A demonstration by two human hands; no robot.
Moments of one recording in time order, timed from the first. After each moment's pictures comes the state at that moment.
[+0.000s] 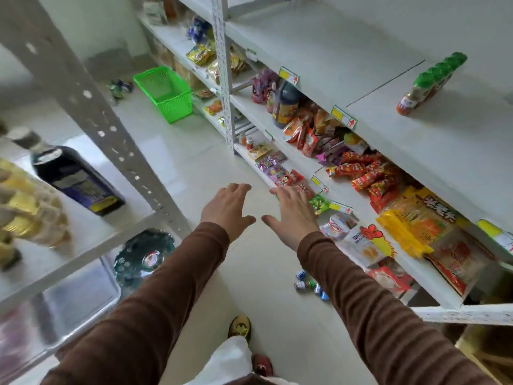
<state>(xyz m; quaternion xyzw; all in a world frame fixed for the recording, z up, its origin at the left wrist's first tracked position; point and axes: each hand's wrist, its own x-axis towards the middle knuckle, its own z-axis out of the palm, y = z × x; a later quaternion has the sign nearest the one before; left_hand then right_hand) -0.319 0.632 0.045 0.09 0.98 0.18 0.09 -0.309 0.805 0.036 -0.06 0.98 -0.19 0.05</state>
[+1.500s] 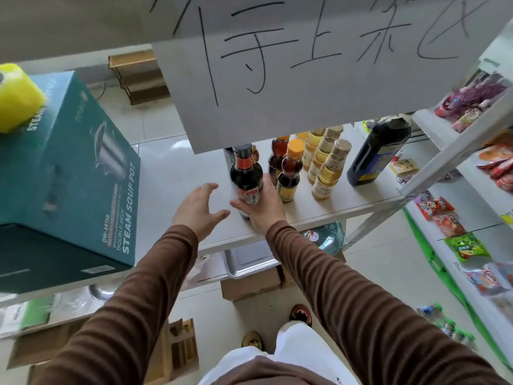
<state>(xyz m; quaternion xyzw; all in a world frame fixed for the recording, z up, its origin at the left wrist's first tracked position) -0.088 0.029 0.031 -0.21 0.94 0.26 0.00 -0.169 0.182 0.018 -0.15 0.84 -0.51 0.13</state>
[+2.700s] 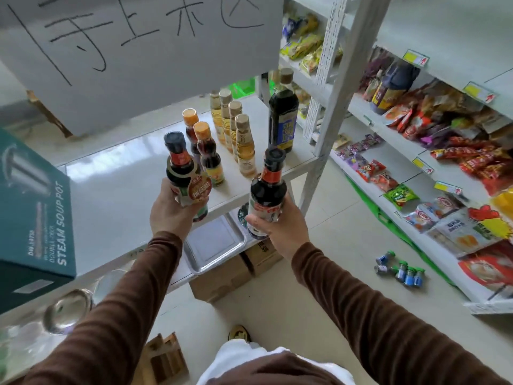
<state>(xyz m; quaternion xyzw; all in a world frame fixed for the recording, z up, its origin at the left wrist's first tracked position) -0.074 0.150 0.030 -0.21 0.86 0.44 -0.17 -0.084 0.390 0.034 -0.04 0.79 -0.61 0.08</state>
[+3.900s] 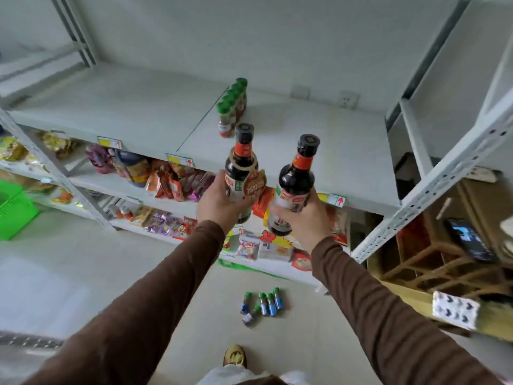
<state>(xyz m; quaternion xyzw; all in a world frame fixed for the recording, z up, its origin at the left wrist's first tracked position) -0.374 0.929 0.087 0.23 0.85 0.47 0.05 -0.239 1.066 0.089 0.32 0.75 -0.53 -0.23</state>
